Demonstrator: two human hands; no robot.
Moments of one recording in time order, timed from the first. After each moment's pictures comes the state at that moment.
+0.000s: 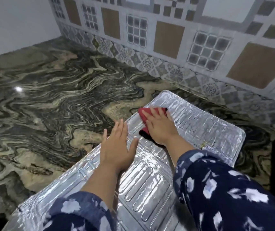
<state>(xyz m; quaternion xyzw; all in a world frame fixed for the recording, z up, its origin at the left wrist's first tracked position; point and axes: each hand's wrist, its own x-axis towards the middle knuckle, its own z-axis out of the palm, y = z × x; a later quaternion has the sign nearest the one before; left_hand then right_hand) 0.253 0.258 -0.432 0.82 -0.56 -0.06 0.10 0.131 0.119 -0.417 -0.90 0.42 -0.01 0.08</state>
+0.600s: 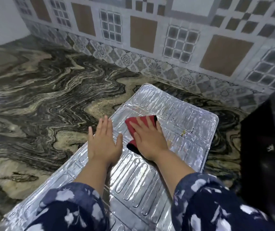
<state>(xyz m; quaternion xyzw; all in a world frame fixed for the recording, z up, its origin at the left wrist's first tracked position) 0.250 0.254 -0.429 0.82 -0.57 -0.05 0.07 0.100 0.192 -0.408 -0.88 0.46 -0.02 0.14</state>
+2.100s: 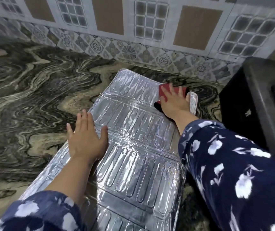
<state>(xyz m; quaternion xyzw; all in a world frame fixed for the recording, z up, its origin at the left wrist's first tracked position) 0.255 0.249 -0.437 0.81 -0.58 -0.03 0.06 0.001 0.100 -0.418 -0.71 0.69 -0.01 0.10</state>
